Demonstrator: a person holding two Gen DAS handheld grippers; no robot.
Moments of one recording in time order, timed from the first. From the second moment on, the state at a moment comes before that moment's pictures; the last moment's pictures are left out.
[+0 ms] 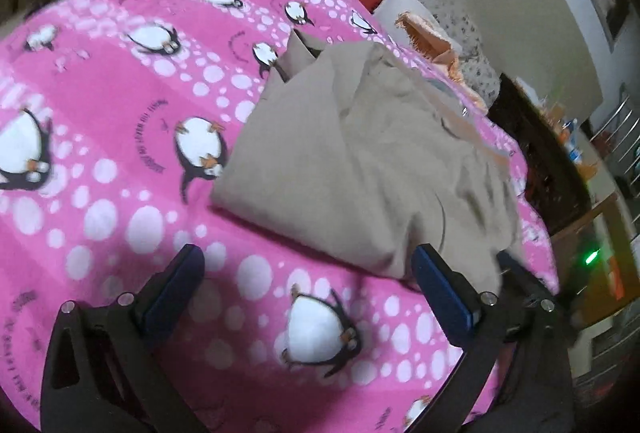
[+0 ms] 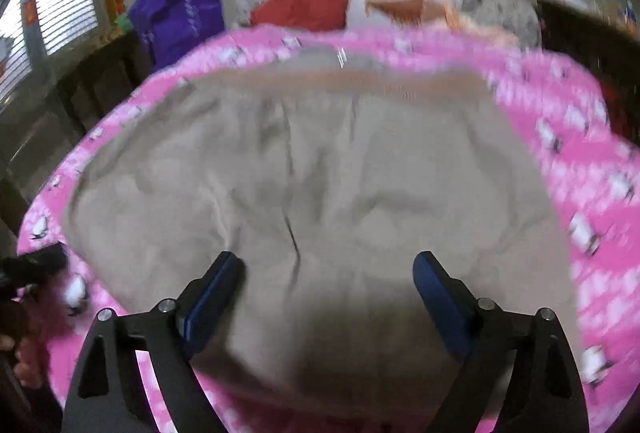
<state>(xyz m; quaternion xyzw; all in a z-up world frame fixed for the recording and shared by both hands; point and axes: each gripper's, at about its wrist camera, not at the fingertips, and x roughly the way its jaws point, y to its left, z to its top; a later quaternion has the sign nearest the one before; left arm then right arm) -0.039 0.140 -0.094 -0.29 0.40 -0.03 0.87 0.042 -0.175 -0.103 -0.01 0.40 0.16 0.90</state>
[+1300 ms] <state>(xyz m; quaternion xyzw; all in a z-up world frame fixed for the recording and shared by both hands) -0.001 0.174 -0.103 -0.37 0.37 -0.01 0.85 0.036 -0.166 -0.100 -0.05 0.39 0.14 0.91</state>
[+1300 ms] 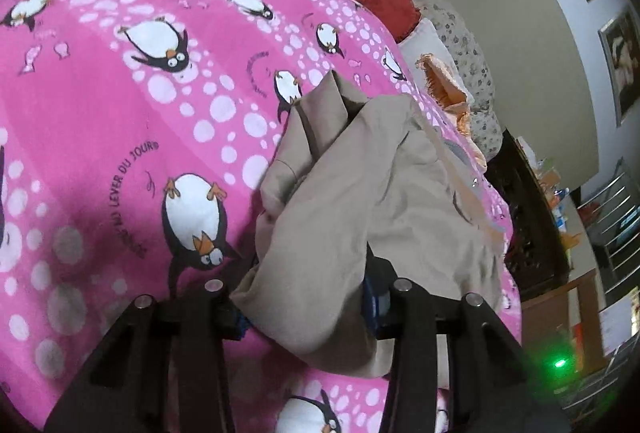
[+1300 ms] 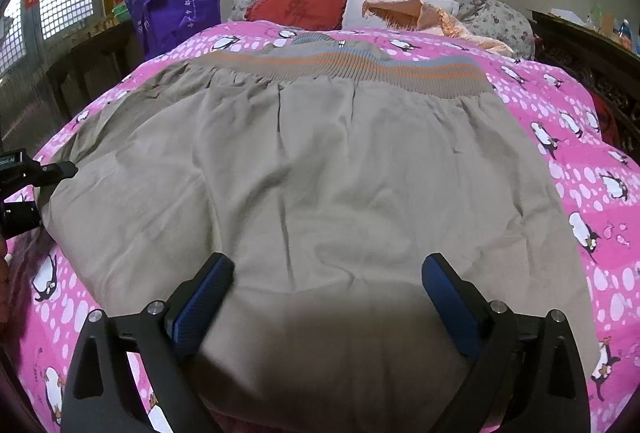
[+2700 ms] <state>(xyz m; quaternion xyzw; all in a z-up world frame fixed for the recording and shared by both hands) -0.029 0.014 0.008 0.03 0.24 -0.14 0.96 0.262 0.049 -0.020 -0.17 0.68 0.27 0.66</state>
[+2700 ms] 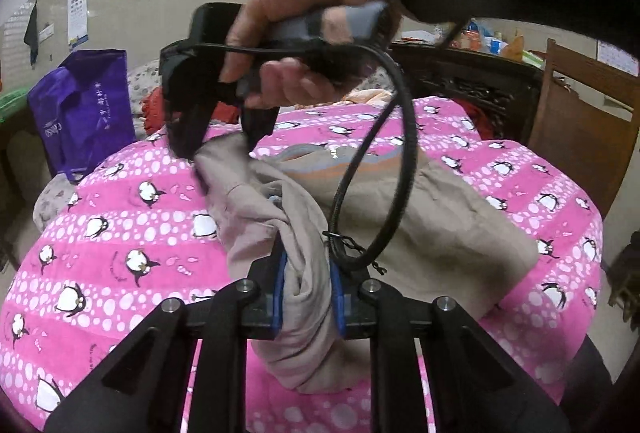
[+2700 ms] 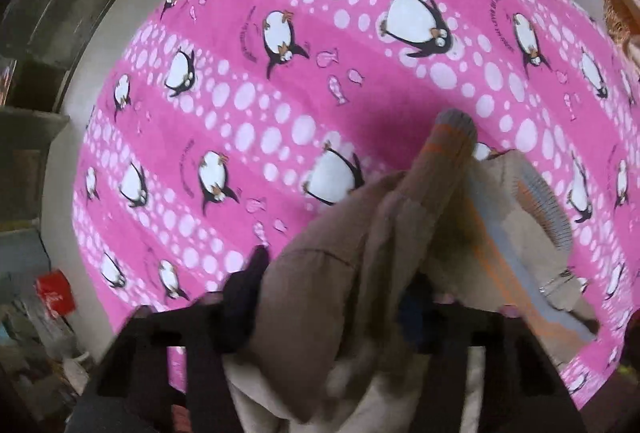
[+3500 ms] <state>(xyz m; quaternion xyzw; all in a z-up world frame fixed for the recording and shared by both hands) -0.057 -0.135 0.037 0.08 0.23 -0.29 0.92 0.249 -0.225 0.043 -0.04 0.61 0.28 0.74</state>
